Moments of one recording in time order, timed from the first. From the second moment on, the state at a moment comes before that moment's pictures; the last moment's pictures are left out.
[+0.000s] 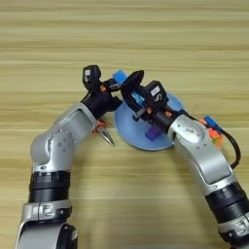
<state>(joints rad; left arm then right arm) -0.35 0.03 0.16 -0.03 -0.68 0.70 -0.33 -0.30 0.00 0.30 0.00 0.03 0.15 0.38</state>
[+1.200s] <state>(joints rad) -0.38 0.03 0.17 -0.01 -0.68 0.69 -0.33 -0.31 0.00 0.29 -0.02 0.03 0.18 0.38</state>
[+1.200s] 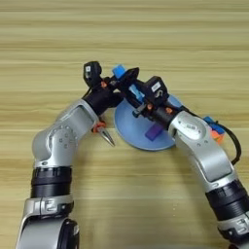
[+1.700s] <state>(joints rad) -0.38 0.02 0.17 -0.01 -0.71 0.69 -0.34 -0.32 0.01 0.29 -0.01 0.03 0.18 0.37</state>
